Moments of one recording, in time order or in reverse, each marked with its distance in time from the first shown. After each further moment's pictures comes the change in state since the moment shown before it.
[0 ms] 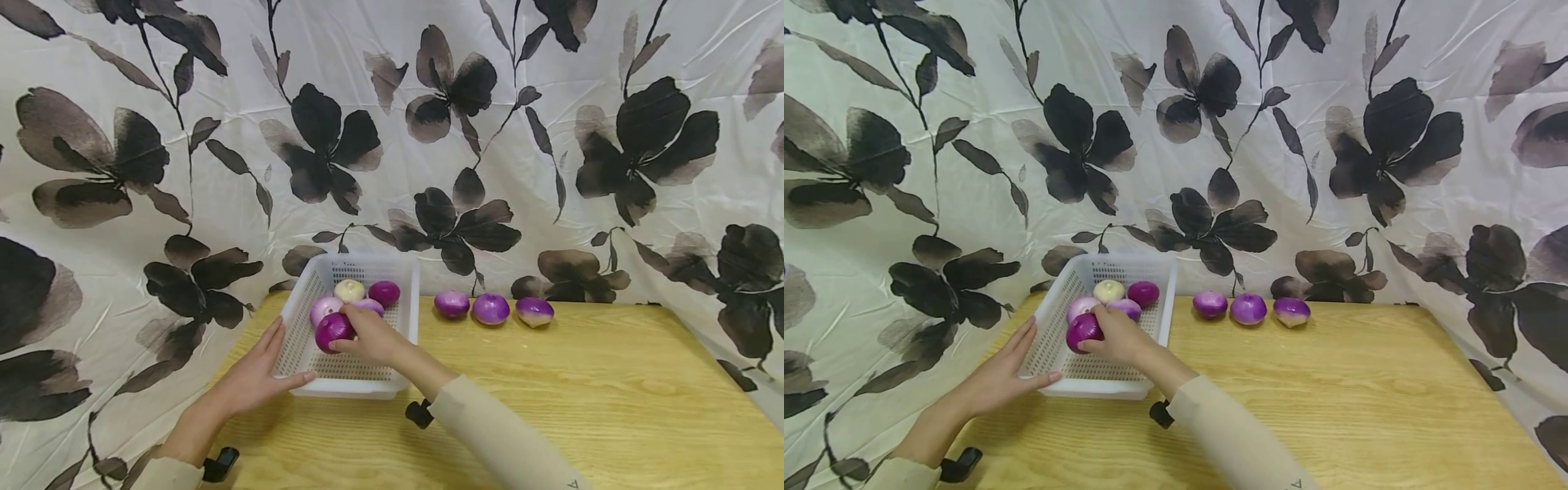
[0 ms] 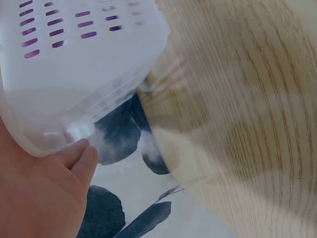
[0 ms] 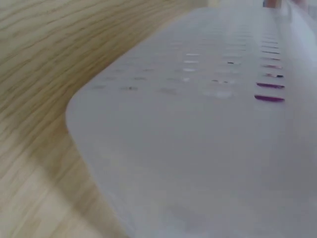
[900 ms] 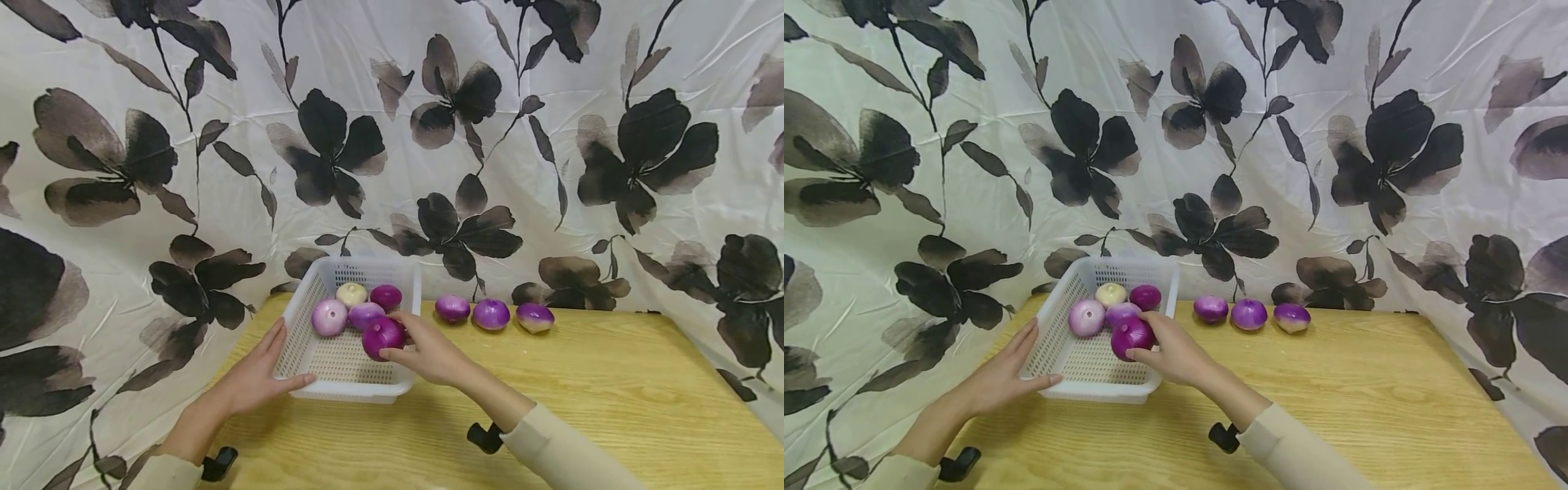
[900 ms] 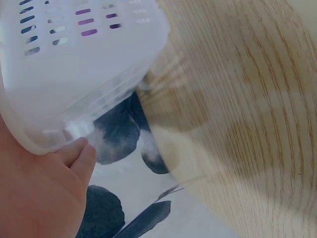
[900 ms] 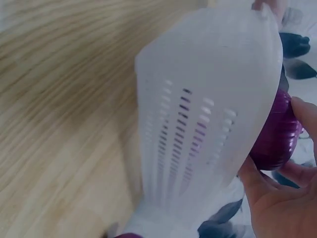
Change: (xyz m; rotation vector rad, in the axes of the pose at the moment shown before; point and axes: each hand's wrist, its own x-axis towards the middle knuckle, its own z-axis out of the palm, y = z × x) left_hand -0.002 0.000 -0.003 0.001 0.009 0.027; right_hand -0.073 0.031 -0.043 0.238 0.086 0.015
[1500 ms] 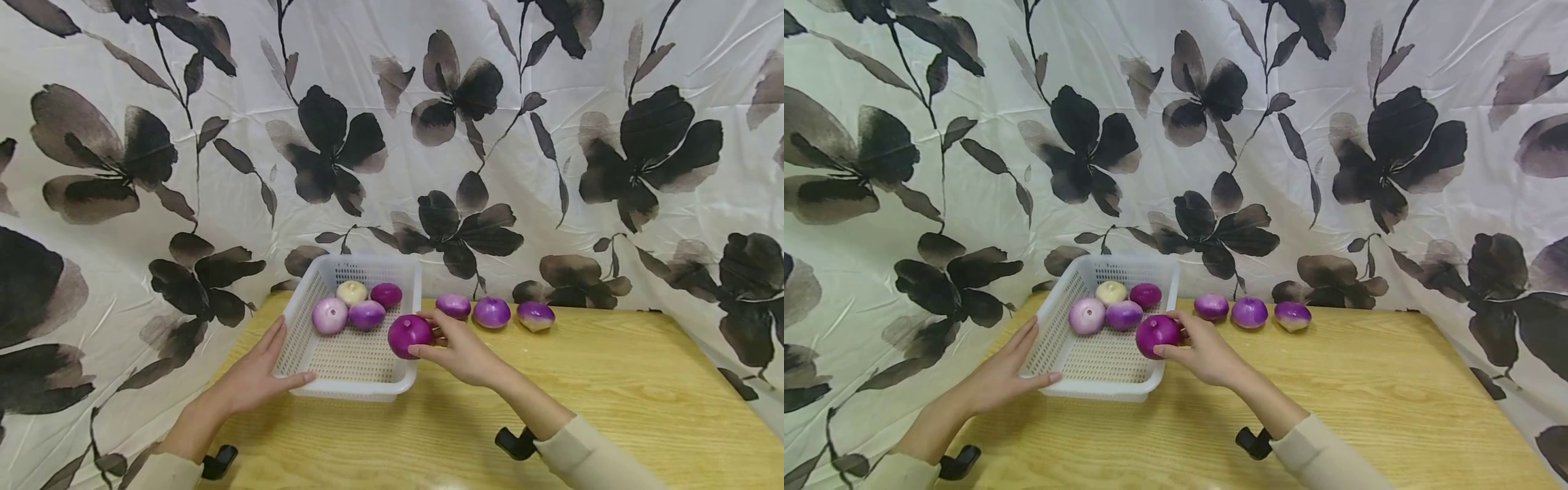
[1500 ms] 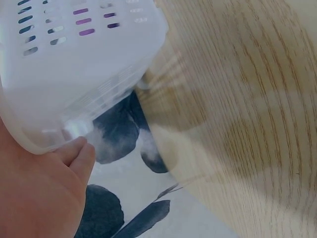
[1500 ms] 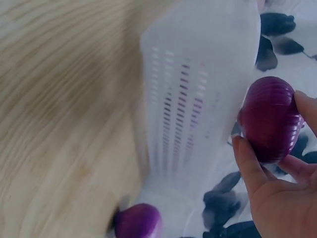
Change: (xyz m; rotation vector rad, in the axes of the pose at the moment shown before) left_hand -0.002 0.000 0.000 0.002 0.004 -0.001; right_hand -0.029 0.014 -0.031 0.102 0.026 0.053
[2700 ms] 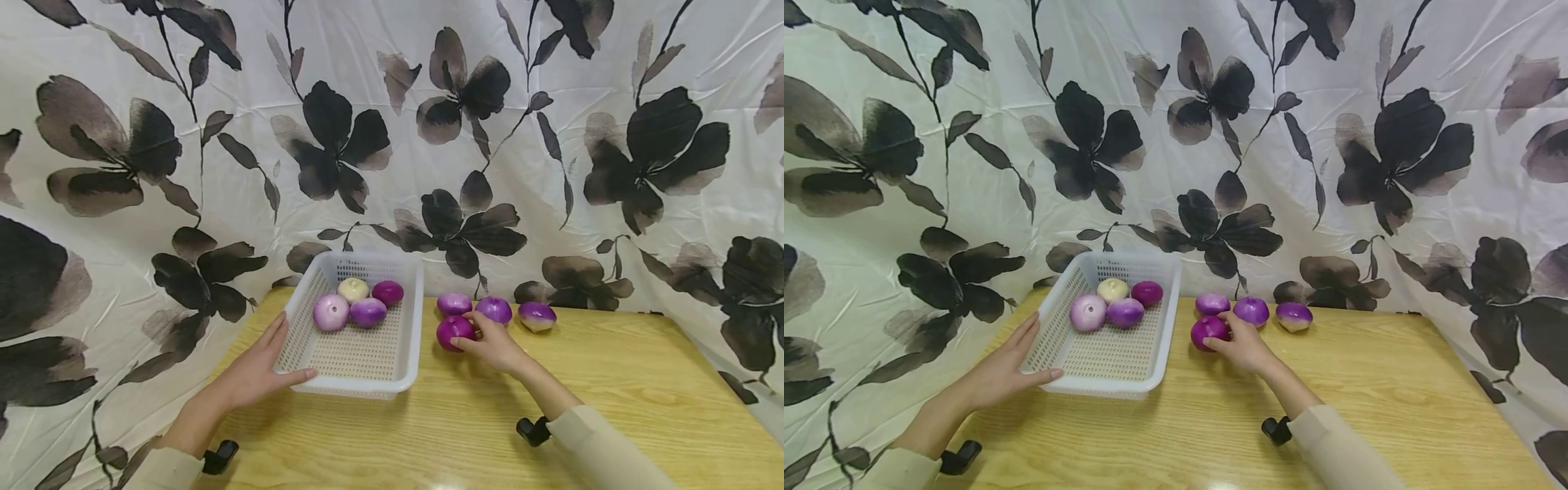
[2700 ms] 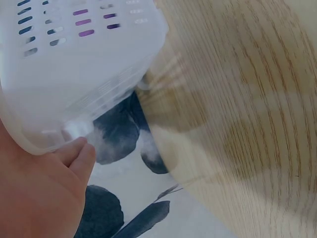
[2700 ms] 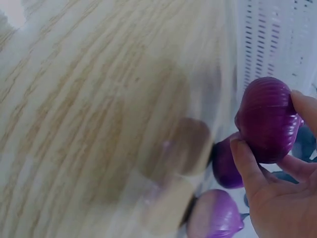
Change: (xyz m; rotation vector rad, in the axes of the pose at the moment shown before) left_hand 0.000 -0.001 -0.003 -0.014 -0.006 -0.002; right_hand -0.003 0.085 -0.029 -0.160 0.113 0.187
